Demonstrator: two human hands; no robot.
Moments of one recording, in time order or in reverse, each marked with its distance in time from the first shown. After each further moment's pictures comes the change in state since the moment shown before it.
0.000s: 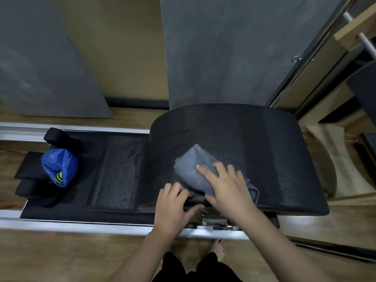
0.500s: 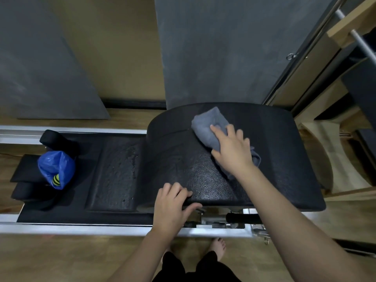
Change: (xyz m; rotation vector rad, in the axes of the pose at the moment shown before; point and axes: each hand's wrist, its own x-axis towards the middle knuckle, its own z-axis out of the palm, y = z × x) left_hand 0.001 -0.002 0.005 0.012 0.040 0.041; right_hand 0.086 0.044 -0.016 0.015 0.001 0.288
